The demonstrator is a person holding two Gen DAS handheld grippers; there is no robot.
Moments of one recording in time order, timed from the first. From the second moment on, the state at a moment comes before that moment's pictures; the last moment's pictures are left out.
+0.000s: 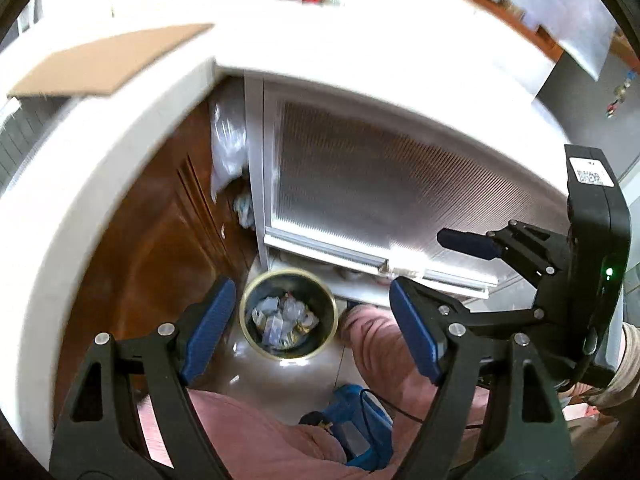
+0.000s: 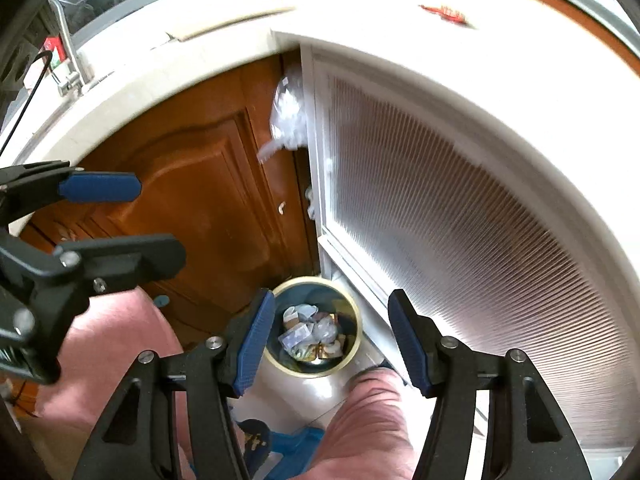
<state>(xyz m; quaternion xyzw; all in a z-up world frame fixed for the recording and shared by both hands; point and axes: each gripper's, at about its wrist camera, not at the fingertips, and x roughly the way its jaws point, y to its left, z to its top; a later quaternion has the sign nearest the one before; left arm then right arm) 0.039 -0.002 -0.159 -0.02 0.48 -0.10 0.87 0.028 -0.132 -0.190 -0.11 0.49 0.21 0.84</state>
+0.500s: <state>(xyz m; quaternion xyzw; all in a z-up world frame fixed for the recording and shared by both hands) 0.110 0.013 0.023 0.02 0.37 -0.10 0.92 0.115 -0.154 0.021 -0.11 0.38 0.20 0.90</state>
